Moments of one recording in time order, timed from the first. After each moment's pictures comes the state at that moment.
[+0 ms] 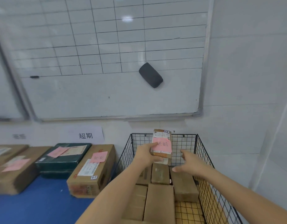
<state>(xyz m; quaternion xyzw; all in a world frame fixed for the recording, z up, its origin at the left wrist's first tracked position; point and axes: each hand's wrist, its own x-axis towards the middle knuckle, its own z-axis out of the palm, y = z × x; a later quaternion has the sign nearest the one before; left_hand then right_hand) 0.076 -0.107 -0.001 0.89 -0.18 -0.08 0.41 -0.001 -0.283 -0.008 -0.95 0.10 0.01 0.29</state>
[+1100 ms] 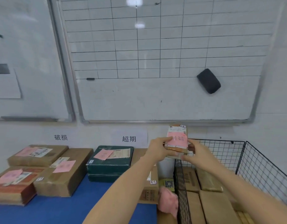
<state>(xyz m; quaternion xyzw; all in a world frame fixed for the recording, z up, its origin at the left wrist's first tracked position) 0.144 0.097 0.034 0.84 -0.25 -0.08 0.47 0.049 -0.050 0.046 -0.93 0.05 -0.15 0.33</state>
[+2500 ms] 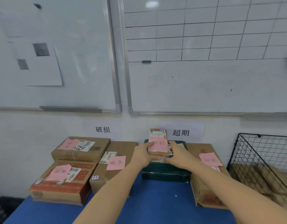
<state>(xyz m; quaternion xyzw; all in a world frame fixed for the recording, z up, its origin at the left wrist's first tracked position) 0.276 0.387 -0.040 0.88 -0.15 -0.07 0.44 0.208 0.233 -0.001 -0.96 -0.01 0.01 0.29</state>
